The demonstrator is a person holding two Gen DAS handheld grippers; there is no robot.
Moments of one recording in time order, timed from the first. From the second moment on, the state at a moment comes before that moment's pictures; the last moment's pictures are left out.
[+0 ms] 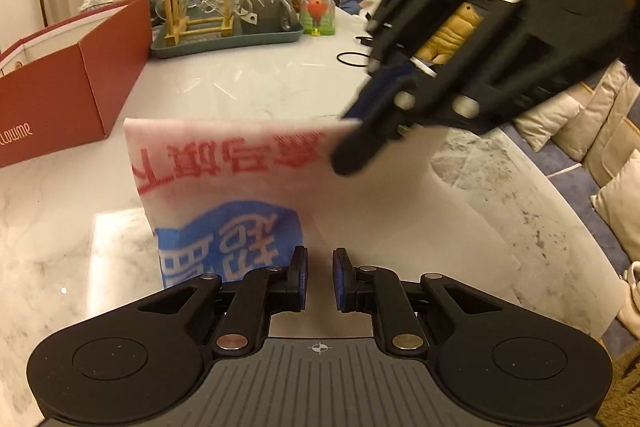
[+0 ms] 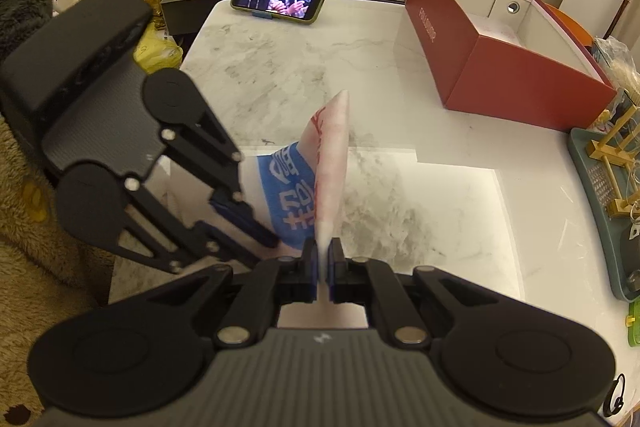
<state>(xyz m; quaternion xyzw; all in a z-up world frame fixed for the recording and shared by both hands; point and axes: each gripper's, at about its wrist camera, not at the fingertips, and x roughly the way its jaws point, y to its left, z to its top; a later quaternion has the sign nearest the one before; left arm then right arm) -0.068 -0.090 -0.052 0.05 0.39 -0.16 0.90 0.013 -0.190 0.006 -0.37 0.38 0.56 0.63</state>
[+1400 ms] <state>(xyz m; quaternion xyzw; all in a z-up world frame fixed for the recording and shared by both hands) -0.113 -0.067 -0.049 0.08 0.41 -0.20 0.89 -0.036 -0.187 -0.021 -0.34 0.43 0.59 0.59</state>
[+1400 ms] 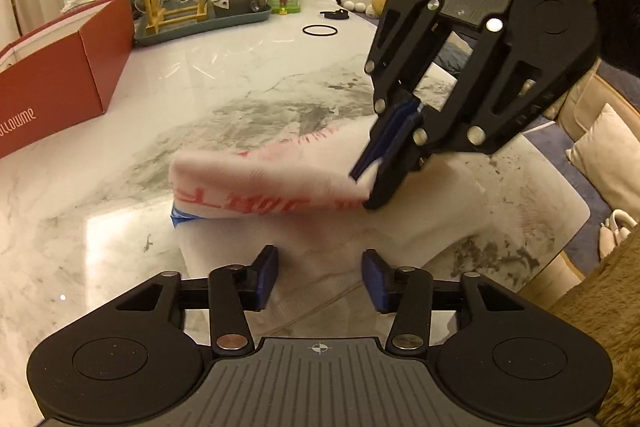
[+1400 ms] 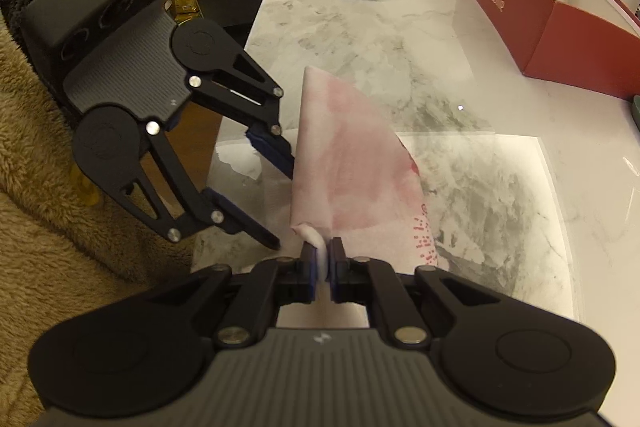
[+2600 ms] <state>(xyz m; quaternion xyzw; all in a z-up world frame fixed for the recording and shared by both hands) -0.113 -0.053 -0.002 0.08 0.41 -0.18 0.89 -0.068 -0.172 -0.043 -0.37 0.44 0.57 0.58</state>
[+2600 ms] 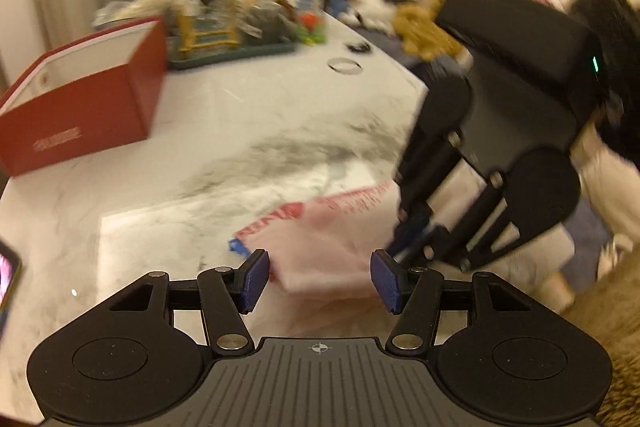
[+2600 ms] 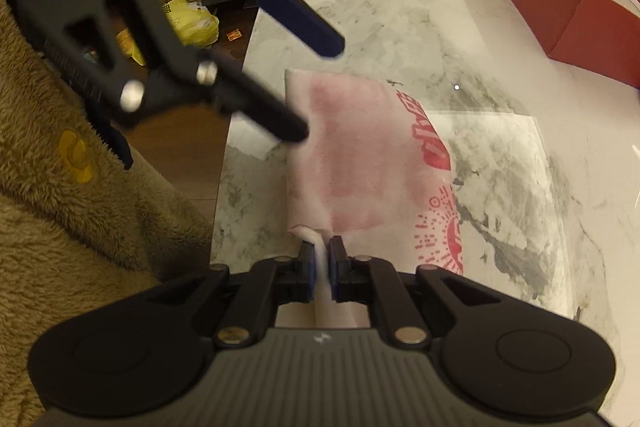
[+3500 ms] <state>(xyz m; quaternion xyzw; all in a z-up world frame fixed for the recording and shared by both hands) -0.084 -0.046 -0.046 0.05 0.49 -0.14 0.86 -0.038 -0.199 -0.056 -0.38 0.43 0.57 0.59</state>
